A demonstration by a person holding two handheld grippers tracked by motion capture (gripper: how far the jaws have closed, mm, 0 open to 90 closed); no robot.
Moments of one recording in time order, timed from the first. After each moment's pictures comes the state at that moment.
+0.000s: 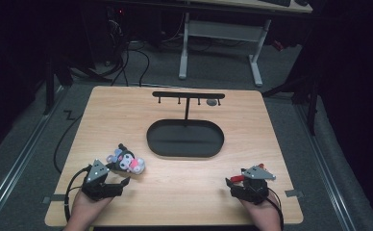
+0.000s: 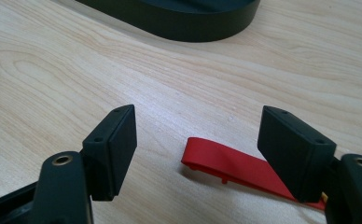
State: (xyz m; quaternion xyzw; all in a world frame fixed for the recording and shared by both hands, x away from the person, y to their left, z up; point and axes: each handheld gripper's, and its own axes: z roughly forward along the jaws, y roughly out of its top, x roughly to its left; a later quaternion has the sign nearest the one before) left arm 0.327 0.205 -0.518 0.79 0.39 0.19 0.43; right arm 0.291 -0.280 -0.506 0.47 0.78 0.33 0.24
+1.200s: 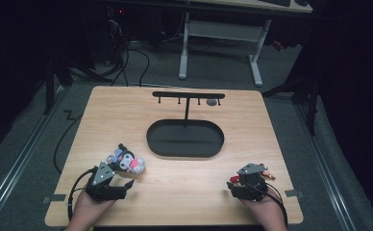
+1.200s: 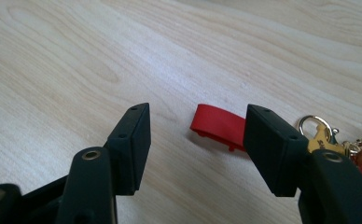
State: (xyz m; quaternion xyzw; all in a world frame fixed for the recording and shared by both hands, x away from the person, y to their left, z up) left arm 0.323 0.194 -0.519 0.81 0.36 0.19 0.42; right arm 0.299 -0.273 -0.494 0.48 0.83 0.24 0.18
